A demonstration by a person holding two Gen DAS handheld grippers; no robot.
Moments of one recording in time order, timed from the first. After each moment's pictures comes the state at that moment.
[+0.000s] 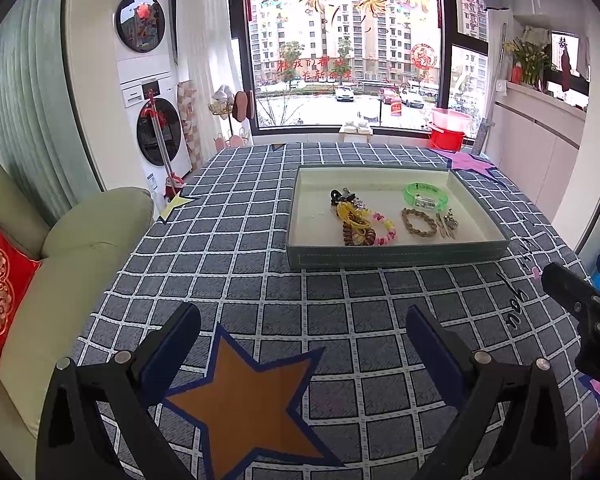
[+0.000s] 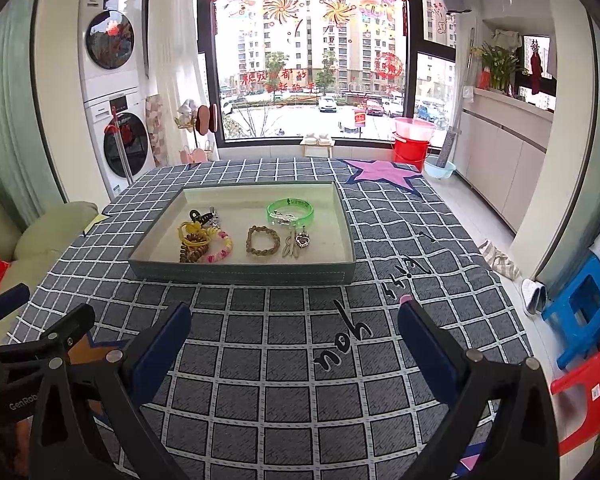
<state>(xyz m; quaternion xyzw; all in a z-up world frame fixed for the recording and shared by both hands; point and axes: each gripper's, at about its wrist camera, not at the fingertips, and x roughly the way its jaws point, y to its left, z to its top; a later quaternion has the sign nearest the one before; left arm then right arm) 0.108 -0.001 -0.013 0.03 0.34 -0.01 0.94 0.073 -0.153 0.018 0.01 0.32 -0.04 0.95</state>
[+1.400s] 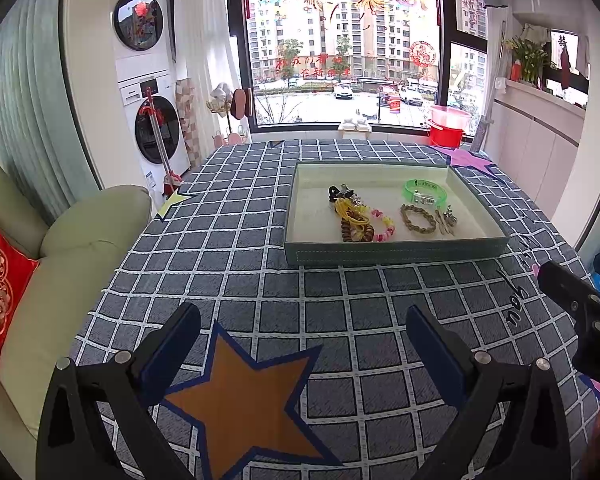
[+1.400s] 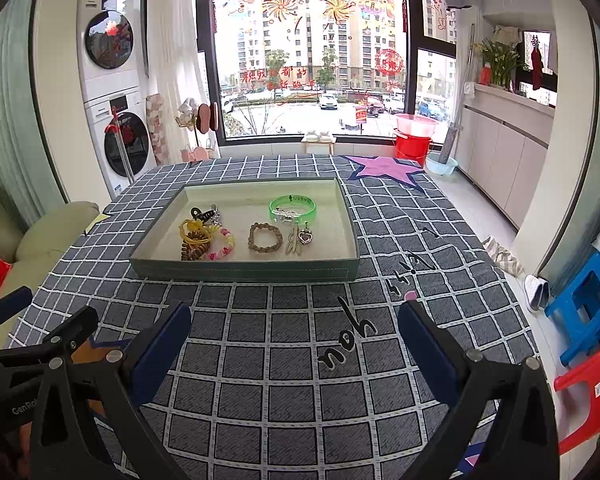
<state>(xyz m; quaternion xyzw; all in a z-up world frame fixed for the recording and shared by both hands) 0.111 0.000 -0.015 0.03 0.34 -0.01 0.94 0.074 -0.149 0.017 0.02 0.32 -0.04 0.95</state>
